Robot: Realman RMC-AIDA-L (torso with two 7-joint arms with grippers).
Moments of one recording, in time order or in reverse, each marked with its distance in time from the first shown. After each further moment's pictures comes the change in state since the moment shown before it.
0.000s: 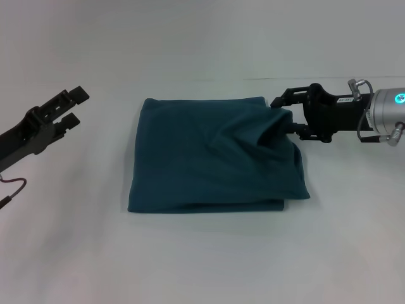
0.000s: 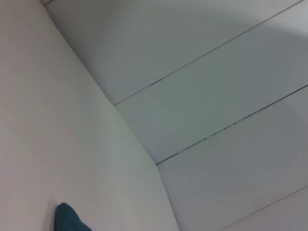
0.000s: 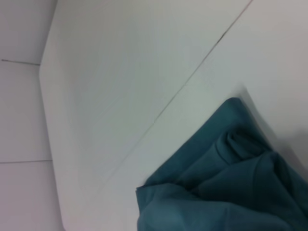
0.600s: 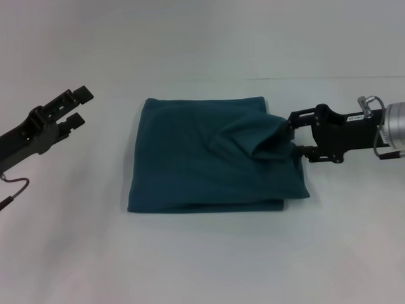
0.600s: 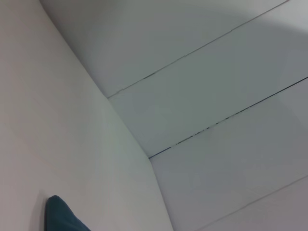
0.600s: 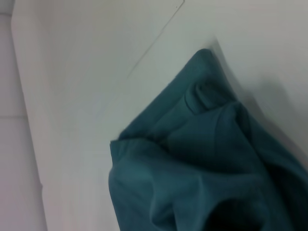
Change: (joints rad) left arm -0.003 0.000 0.006 0.001 0.003 0.021 -0.015; right arm -0.014 -0.037 -0.002 0.000 -0.084 -0.142 0.024
